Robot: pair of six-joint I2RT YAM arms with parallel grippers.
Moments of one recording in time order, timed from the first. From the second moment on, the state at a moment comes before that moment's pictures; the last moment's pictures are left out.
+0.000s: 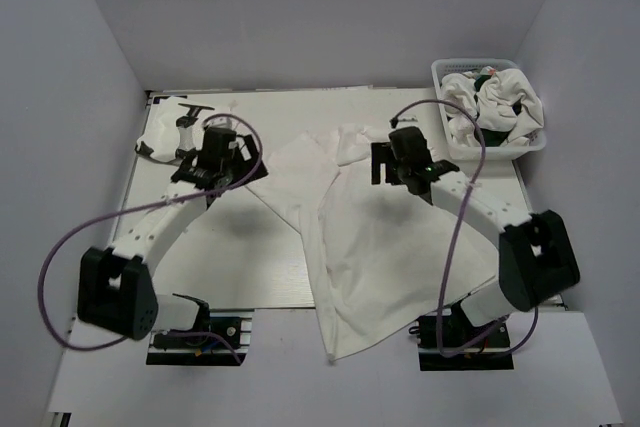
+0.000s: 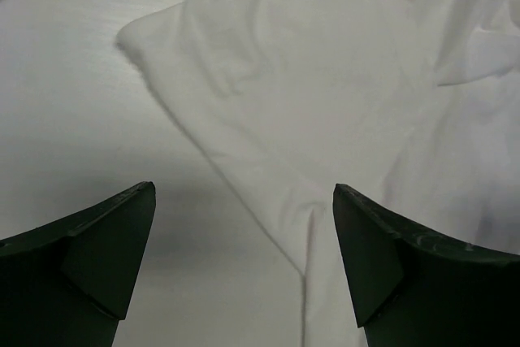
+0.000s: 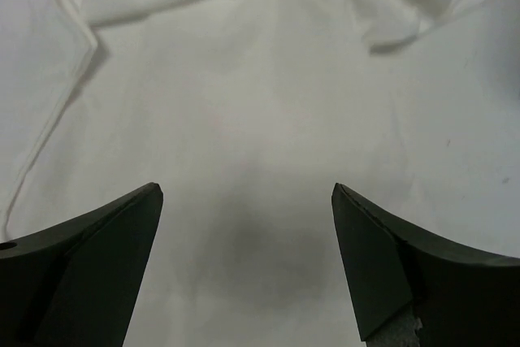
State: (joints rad) left arm -0.30 1.29 0.94 -0.40 -0.14 -0.57; right arm 0.50 1.53 1.03 -0.26 0.26 0.24
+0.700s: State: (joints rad) left arm -0.66 2.30 1.87 -0.60 -0.09 -0.28; right arm 0.48 1.16 0.51 -0.35 0.20 0.68
